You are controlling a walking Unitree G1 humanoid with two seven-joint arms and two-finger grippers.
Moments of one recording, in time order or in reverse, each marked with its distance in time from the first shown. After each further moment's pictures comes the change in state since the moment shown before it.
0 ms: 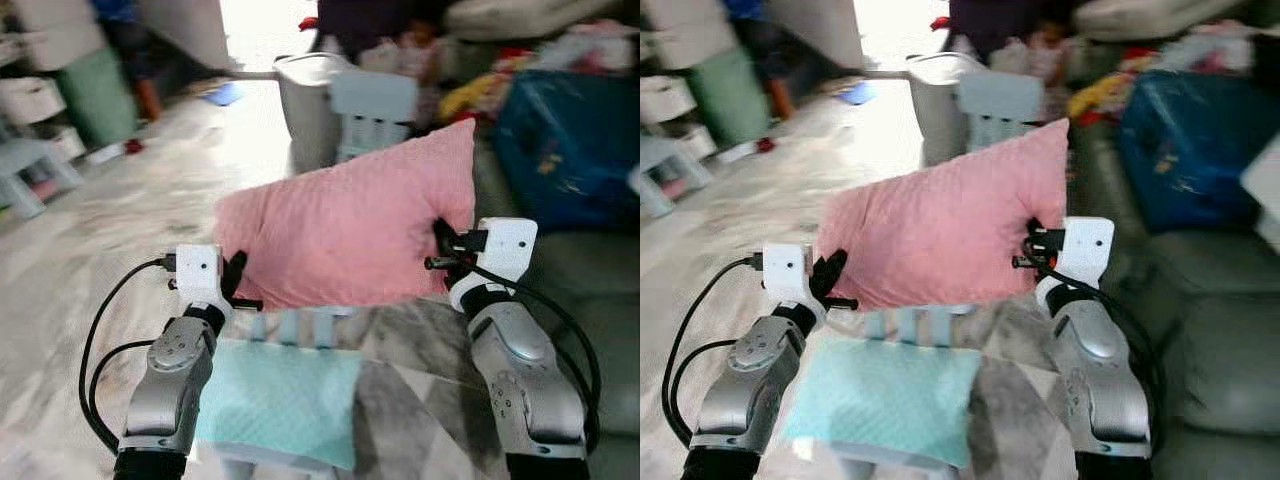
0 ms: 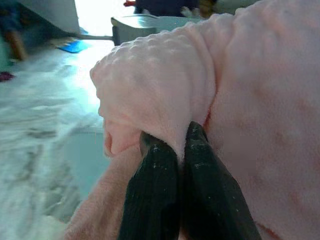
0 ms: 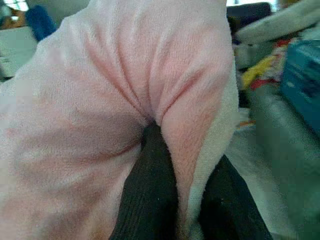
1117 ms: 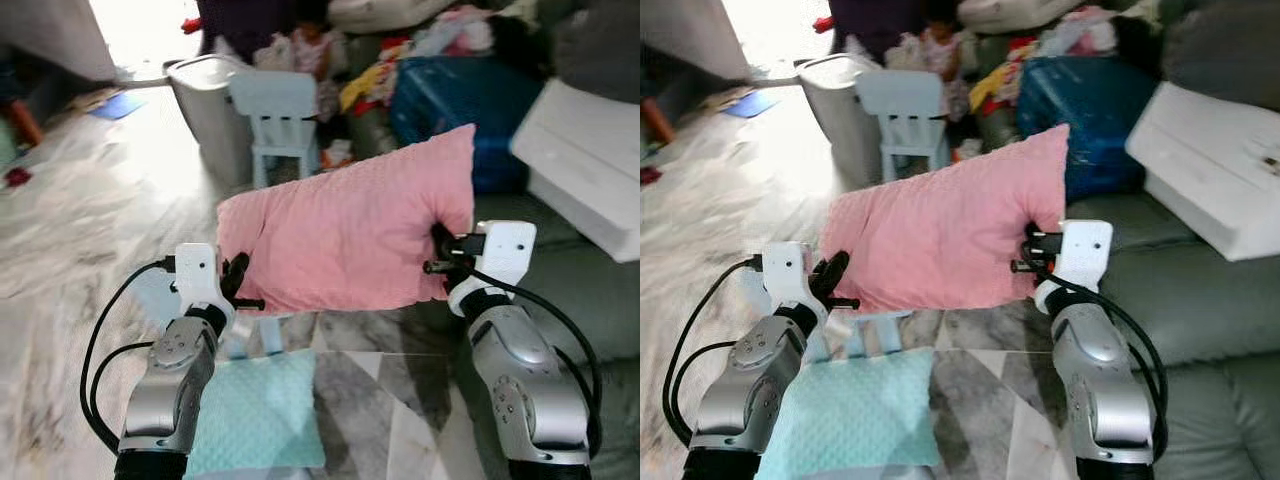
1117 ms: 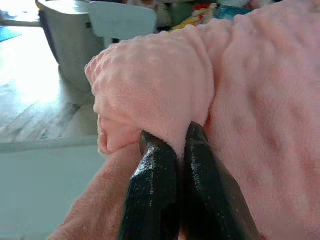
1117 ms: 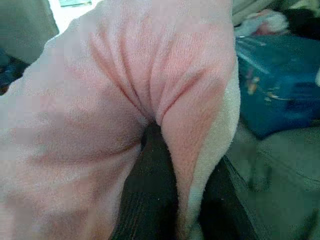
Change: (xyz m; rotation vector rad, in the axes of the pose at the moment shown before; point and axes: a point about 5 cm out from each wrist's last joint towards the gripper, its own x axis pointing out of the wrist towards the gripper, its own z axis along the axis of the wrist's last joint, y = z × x) left arm -0.001 -0.002 0.000 -0.052 0.017 -0.011; right arm -0.003 0.005 -0.001 -0.006 0.020 0.020
